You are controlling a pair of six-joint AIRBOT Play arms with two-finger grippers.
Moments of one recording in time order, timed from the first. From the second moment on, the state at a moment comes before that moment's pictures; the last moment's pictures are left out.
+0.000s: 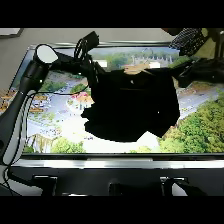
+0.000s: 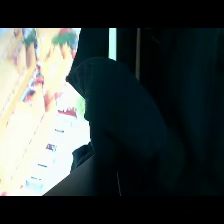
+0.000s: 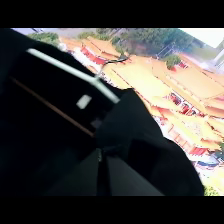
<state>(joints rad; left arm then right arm) -0.36 -1.72 1.98 0.80 -1.17 -0.47 -0.22 -1.14 1.46 -0.73 1.26 0.61</state>
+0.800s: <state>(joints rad) -0.38 -1.62 1.98 0.60 -1.15 -0.47 -0.22 -1.11 1.46 -0.97 1.16 0.70</state>
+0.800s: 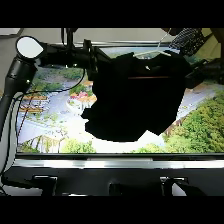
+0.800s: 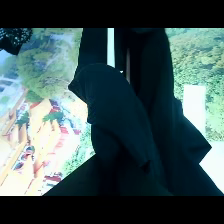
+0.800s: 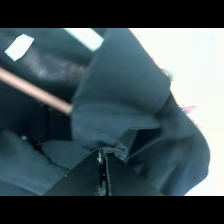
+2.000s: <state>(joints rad) -0.38 -1.60 1.98 0.58 -1.17 -0.47 -0.41 -1.27 1.46 -1.06 1.22 0.51</state>
